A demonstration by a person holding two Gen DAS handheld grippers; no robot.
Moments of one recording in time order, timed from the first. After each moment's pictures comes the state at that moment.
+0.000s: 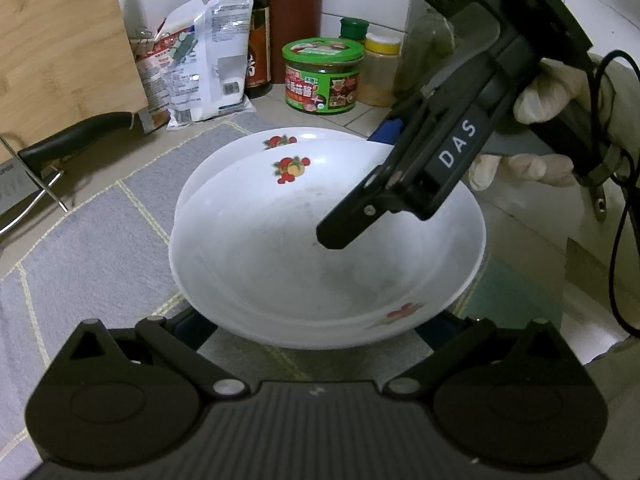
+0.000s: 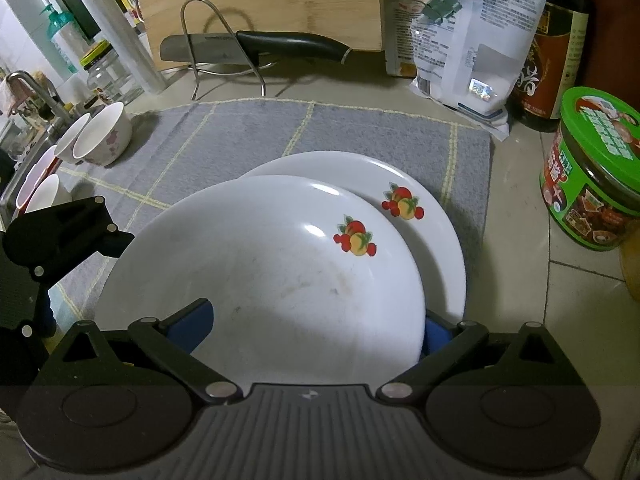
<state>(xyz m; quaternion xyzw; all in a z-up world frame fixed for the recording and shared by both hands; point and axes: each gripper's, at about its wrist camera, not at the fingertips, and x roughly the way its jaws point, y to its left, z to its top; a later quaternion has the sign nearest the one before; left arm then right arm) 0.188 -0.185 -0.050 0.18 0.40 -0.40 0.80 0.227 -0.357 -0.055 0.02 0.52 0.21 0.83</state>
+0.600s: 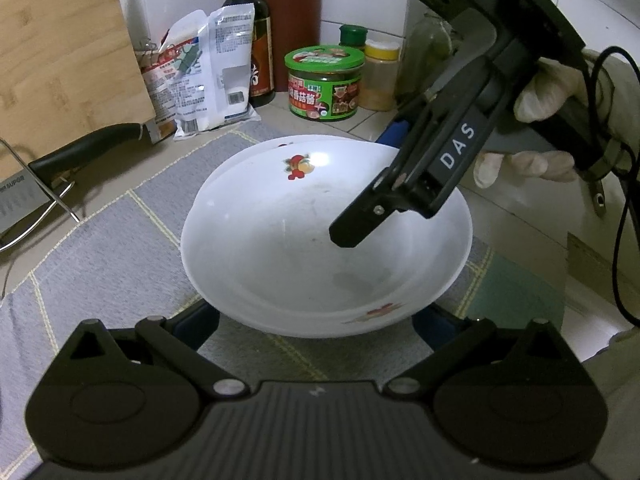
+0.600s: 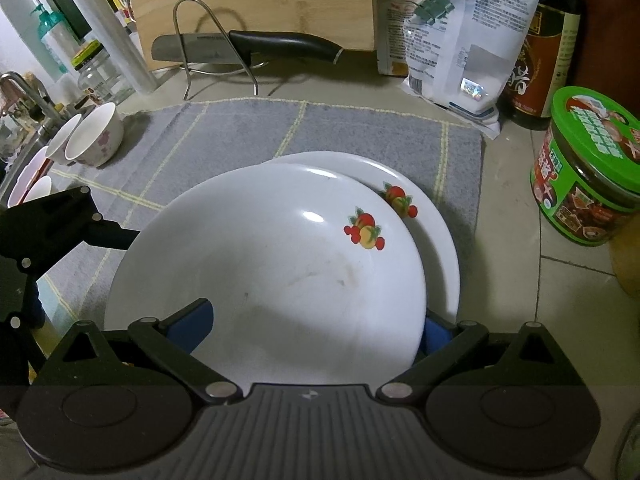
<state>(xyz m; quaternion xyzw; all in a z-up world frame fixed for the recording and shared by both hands) 0.187 -0.179 -0.046 0.19 0.39 -0.41 0.80 0.226 -0.355 -0.051 0.02 0.52 0.19 0.83</state>
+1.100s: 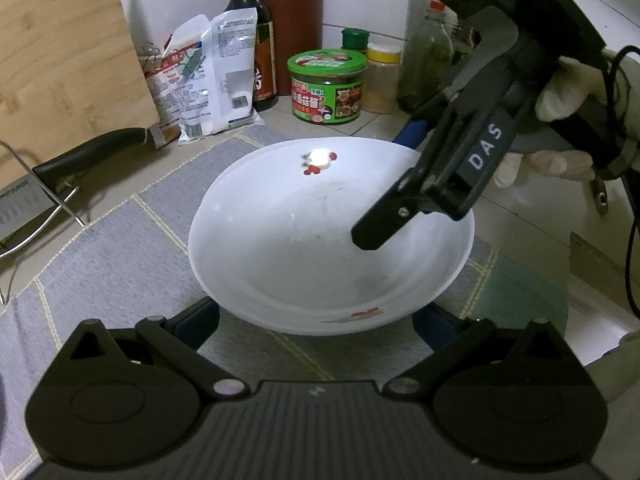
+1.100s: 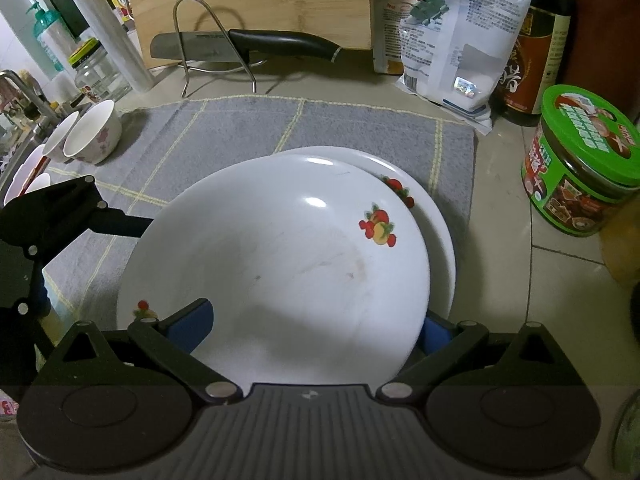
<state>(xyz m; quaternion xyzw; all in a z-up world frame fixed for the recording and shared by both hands) 0.187 -0.176 -0.046 0.19 0.38 -0.41 0.81 0.217 -0.355 -0.044 0.01 0.53 0.18 0.83</state>
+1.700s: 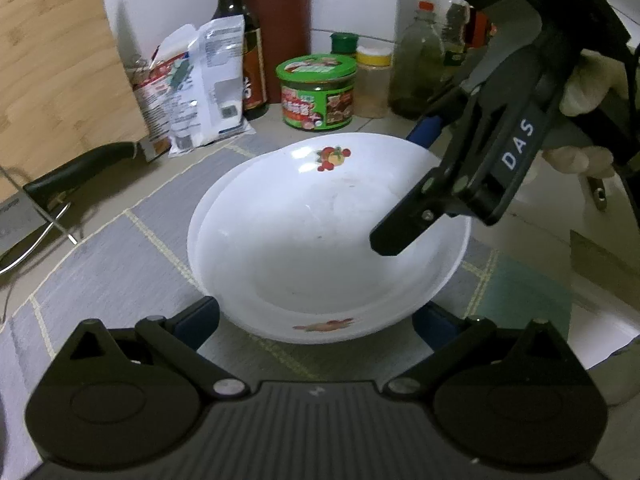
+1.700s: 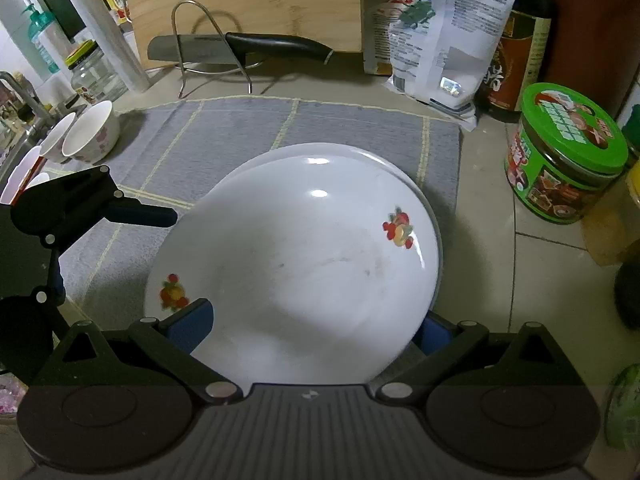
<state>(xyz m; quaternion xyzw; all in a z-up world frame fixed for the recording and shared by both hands) 0.187 -0.182 -0.047 0.20 0.36 -0.42 0.80 0.205 -0.358 -0.036 0.01 0.53 0.16 0.83</state>
